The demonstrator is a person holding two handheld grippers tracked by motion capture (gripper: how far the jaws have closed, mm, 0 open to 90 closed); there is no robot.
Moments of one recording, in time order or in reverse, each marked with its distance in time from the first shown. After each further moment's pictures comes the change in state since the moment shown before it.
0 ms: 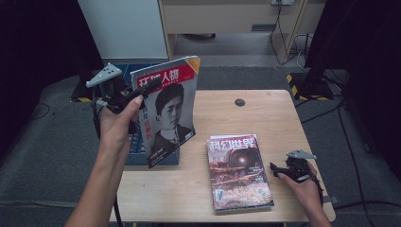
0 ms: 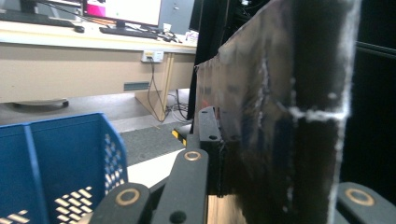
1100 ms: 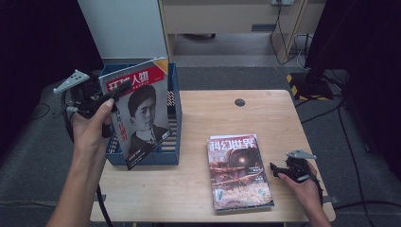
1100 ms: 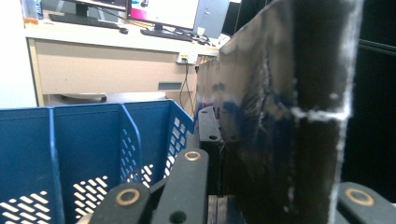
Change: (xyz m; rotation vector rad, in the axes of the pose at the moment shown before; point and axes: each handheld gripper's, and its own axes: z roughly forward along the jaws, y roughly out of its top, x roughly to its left) left arm 0.048 -0.010 -0.045 -0.017 0.122 -0.030; right arm 0.000 0.000 0.000 0.000 0.001 -0.001
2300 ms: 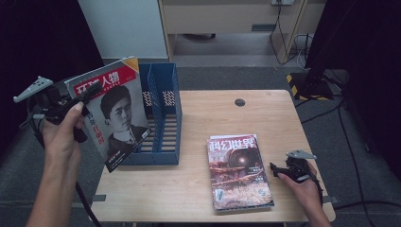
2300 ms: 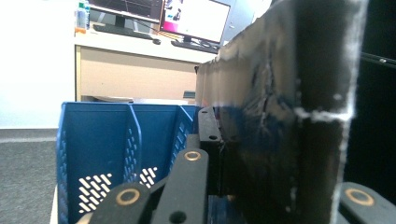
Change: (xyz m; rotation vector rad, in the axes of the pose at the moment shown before) left arm 0.041 0.001 -0.052 -0.053 0.099 -0.040; right arm 0.000 0.000 0.000 0.000 0.000 0.000
